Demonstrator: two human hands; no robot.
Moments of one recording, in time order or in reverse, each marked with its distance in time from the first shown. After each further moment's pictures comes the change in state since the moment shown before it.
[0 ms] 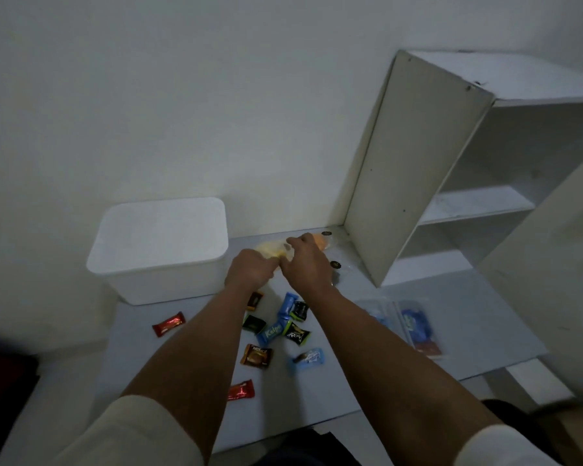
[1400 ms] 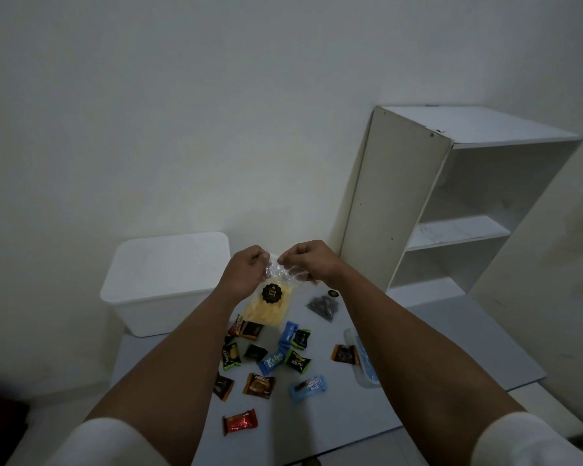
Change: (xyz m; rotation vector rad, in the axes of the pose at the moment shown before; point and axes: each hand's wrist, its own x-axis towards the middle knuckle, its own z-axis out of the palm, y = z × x) left_hand -0.039 0.038 -0.049 -0.062 0.008 0.400; right_hand 0.013 -0.027 -0.101 0.690 -0.390 0.152
